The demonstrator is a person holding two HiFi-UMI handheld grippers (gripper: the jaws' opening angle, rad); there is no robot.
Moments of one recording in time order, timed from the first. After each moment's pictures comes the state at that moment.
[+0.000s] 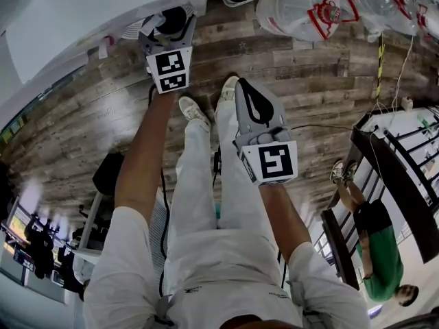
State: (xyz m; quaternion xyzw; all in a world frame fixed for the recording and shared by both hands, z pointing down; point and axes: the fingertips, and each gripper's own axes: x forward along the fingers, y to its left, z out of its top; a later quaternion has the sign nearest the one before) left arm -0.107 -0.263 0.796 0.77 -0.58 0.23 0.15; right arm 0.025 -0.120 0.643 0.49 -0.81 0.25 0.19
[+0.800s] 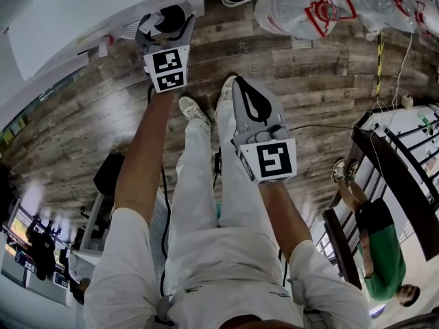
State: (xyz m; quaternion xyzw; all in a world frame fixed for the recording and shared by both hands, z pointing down) left arm -0.110 -0.259 0.788 0.77 -0.58 0.23 0.16; right arm 0.020 -0.117 0.632 0.49 -0.82 0.24 0.19
